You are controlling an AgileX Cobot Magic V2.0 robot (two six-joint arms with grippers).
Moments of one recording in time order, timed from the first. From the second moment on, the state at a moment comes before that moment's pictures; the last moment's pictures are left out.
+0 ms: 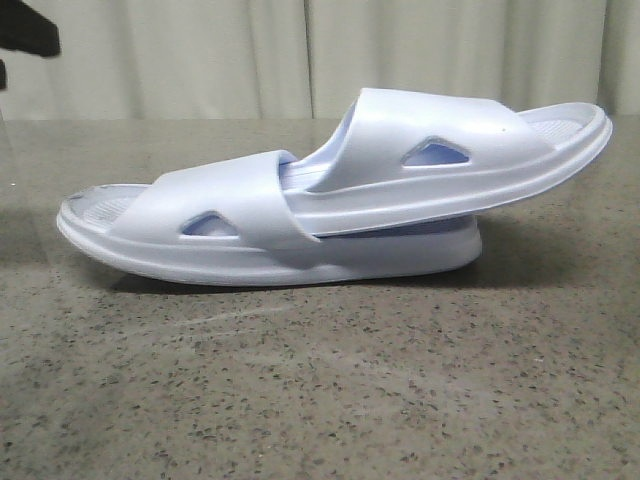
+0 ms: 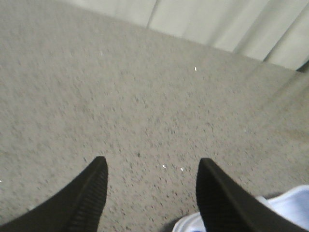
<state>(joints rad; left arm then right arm) -0.15 1.10 -0.62 -1.80 0.39 1.49 0.33 0.58 -0.60 1.39 0.09 -1.17</state>
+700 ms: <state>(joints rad) -0.15 0.58 -0.43 -1.70 0.15 1.55 0.33 0.58 -0.45 1.30 -0.09 -1.37</state>
